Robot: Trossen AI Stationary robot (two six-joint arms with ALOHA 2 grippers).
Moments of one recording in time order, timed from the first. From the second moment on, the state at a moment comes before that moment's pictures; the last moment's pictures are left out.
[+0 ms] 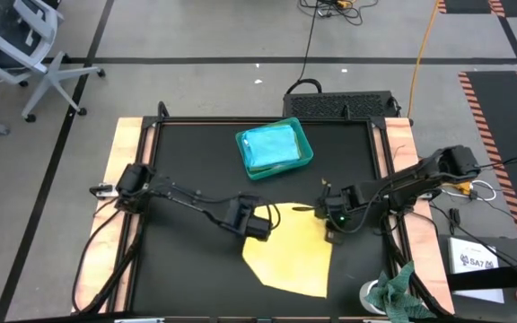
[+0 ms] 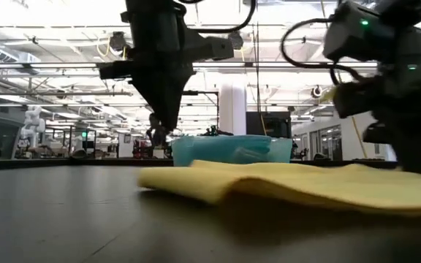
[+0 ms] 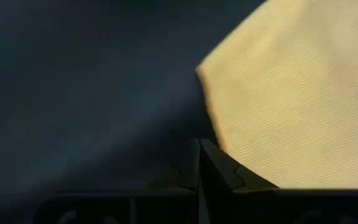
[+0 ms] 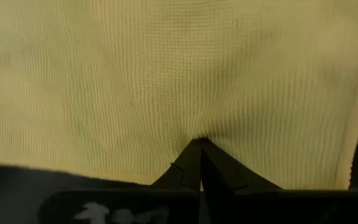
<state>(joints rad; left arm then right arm) -0.26 2.01 1.59 -1.05 -0.32 -1.26 0.19 1.39 0.52 -0.56 -0.21 0.51</state>
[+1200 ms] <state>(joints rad) -0.26 2.08 1.59 -0.68 -0.26 -1.11 0.19 1.24 0.52 -0.23 -0.02 0.54</state>
